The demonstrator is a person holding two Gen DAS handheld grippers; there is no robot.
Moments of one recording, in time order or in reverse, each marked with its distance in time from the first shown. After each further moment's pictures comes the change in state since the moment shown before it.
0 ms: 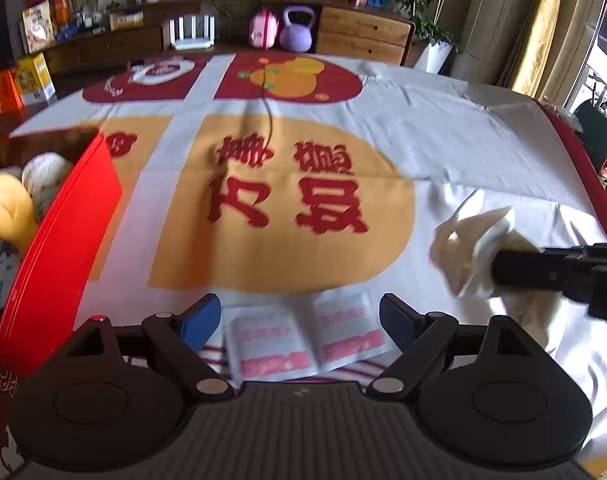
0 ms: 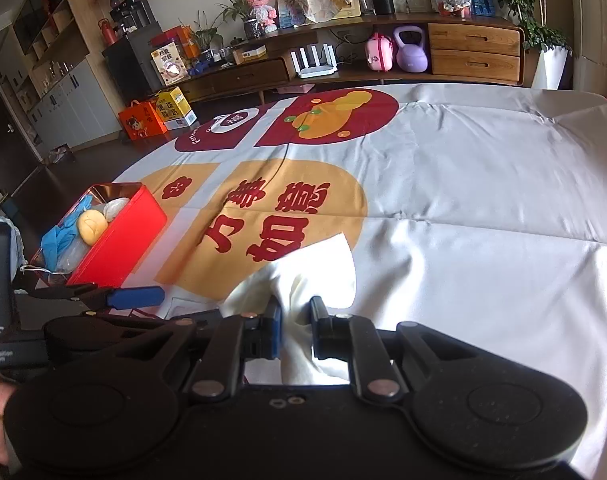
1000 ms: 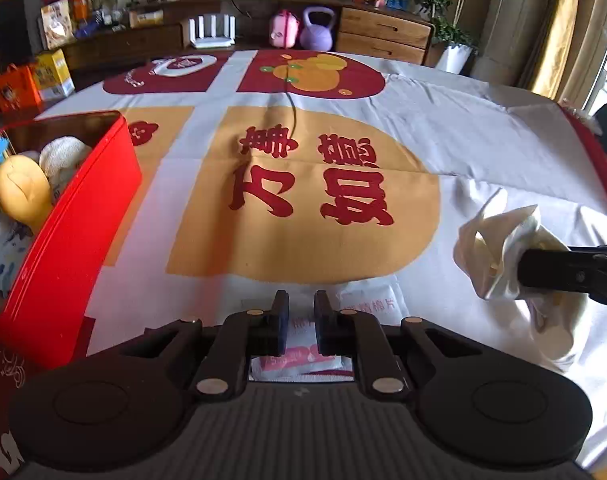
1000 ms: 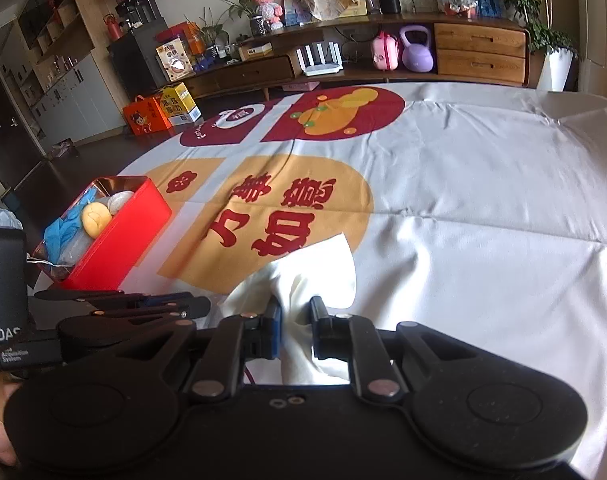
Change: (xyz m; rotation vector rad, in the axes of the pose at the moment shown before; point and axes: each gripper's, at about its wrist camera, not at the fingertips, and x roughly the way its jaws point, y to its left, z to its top) left arm 0.005 0.013 -0.010 -0.036 0.003 0.043; right arm -0.001 0.005 -0.003 -0.022 0.004 0.006
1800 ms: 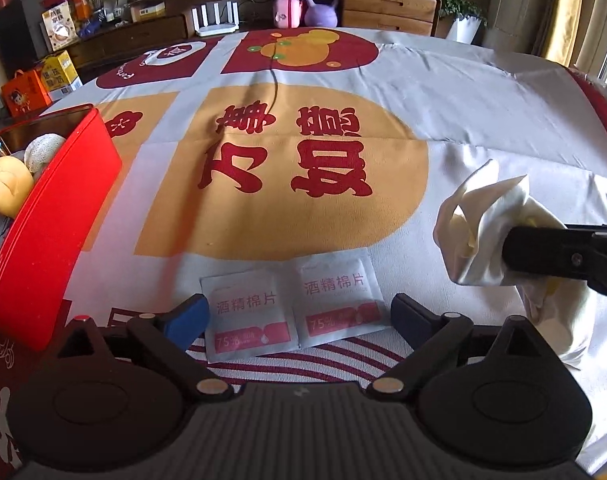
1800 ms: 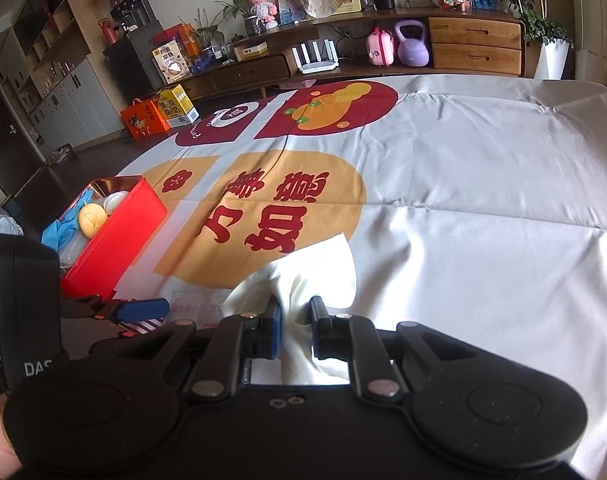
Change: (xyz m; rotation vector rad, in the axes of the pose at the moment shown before) left arm 0.014 -0.040 -0.008 0.043 0.051 0.085; right arm 0.003 -0.012 -0.005 0.033 0.007 0.012
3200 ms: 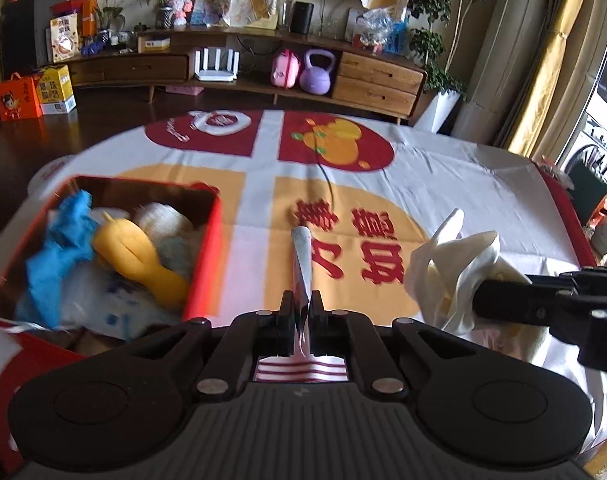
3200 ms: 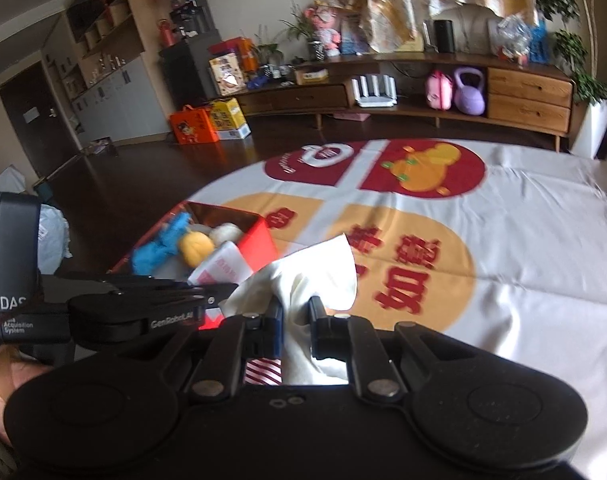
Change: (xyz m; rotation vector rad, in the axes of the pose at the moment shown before) left arm -0.097 0.128 0.030 -0.082 -0.156 -0.151; right arm -0.034 0.132 0.037 -0.137 -0.071 0.076
